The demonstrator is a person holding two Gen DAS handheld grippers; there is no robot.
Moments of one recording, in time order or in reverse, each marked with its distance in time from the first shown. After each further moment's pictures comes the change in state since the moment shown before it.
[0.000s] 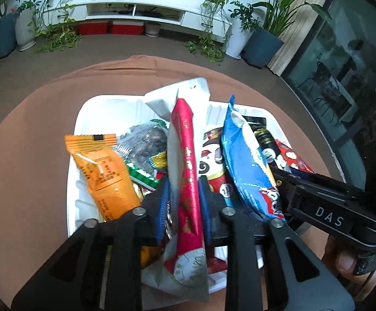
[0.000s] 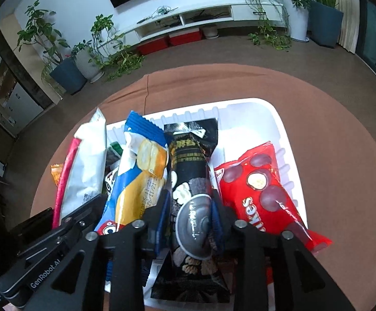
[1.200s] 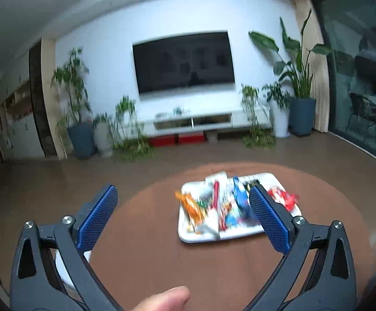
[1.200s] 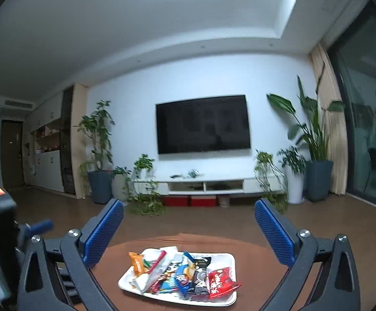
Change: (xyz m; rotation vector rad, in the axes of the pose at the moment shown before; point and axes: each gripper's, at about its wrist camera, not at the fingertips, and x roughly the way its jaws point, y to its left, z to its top) left arm -0.258 -0.116 -0.147 0.154 -0.600 0.470; right arm -0.320 0.038 -0.138 -0.283 -0.956 0.066
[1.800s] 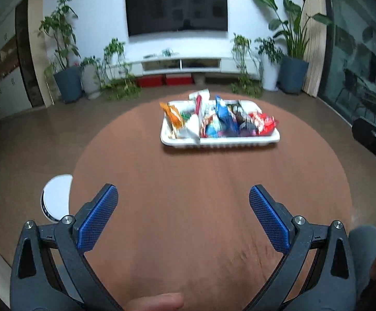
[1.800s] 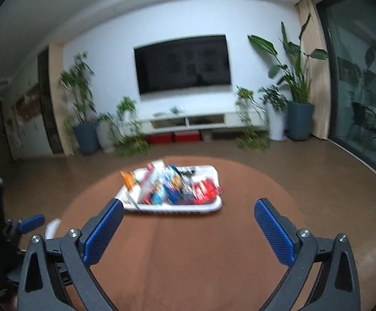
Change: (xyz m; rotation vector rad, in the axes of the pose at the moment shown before) left arm -0.037 -0.004 -0.098 -0.039 0.320 -0.086; right arm -0.054 -0.002 -0.082 0.071 0.409 -0.160
